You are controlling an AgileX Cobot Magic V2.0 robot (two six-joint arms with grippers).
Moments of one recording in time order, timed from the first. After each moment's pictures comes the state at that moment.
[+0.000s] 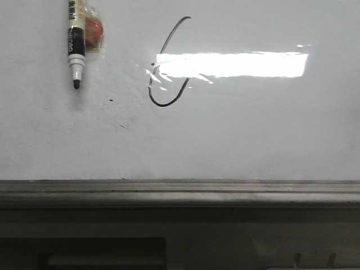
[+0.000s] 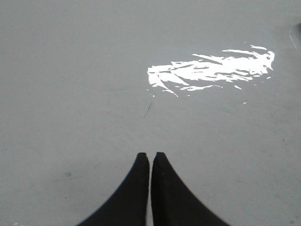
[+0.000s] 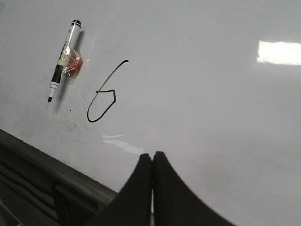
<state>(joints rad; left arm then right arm) -0.08 0.00 -0.01 -0.04 0.04 0.09 0.32 0.05 -0.20 0.71 0.34 -0.69</state>
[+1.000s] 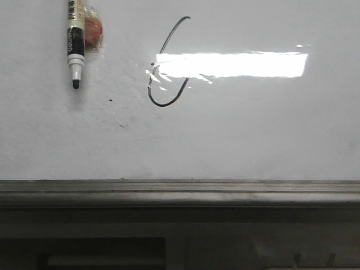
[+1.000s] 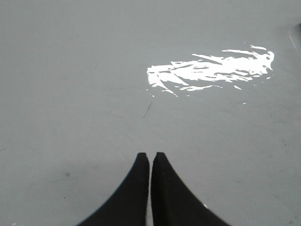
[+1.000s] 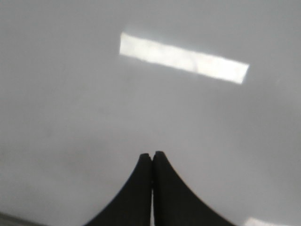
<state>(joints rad) -0.08 0.00 -0.01 -0.04 0.04 0.09 0.03 0.01 0.01 -0.03 0.06 -0.24</state>
